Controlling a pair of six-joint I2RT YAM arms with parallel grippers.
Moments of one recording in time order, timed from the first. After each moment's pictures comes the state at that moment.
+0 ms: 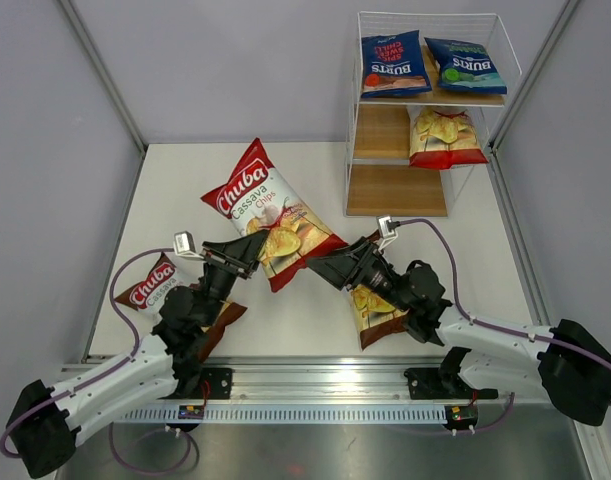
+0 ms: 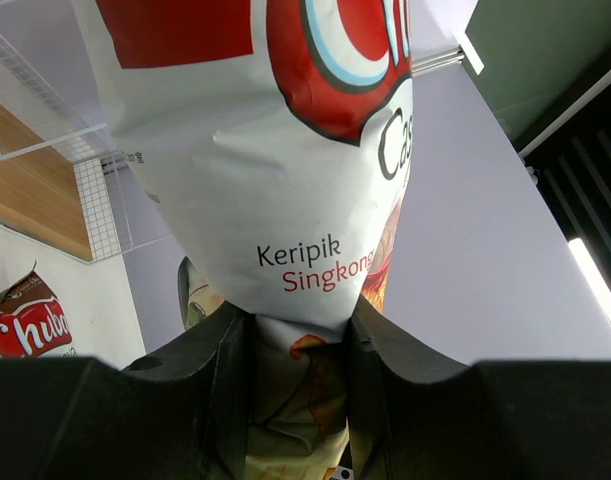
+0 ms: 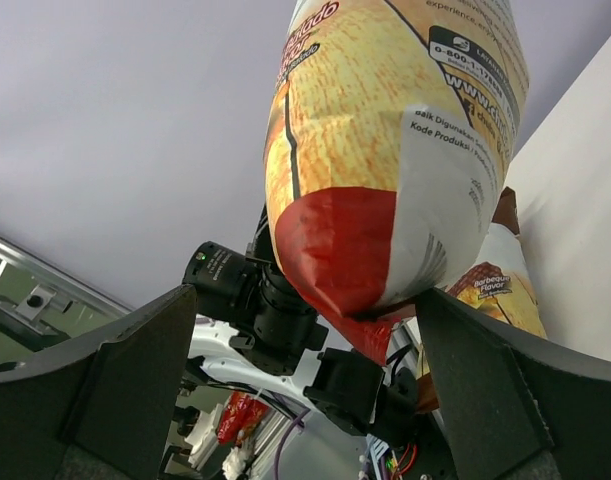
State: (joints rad) left arm -0.78 0.64 0.24 0.73 -0.31 -1.33; right arm 0.91 1.07 0.40 1.01 -0.13 1.08
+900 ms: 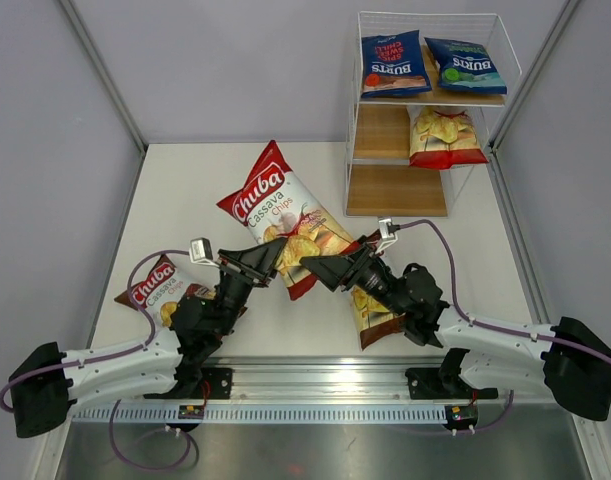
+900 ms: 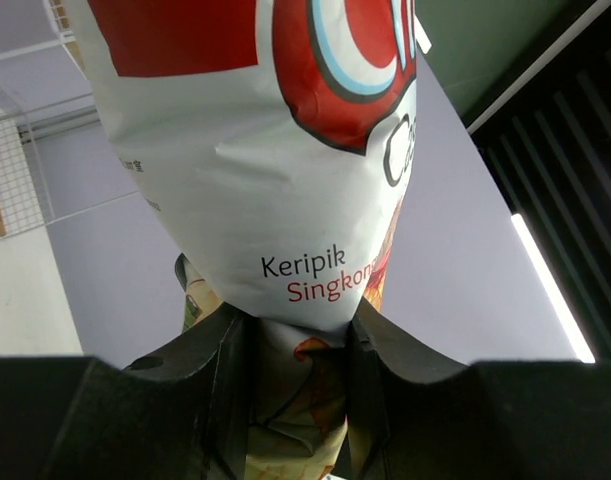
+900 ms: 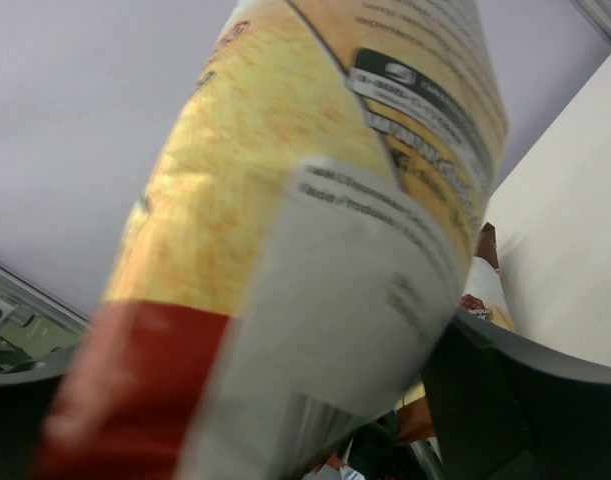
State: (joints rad) left arm -1.05 0.78 0.26 0.98 -0.48 -1.25; right arm 0.99 1.07 0.44 0.99 0.01 0.97
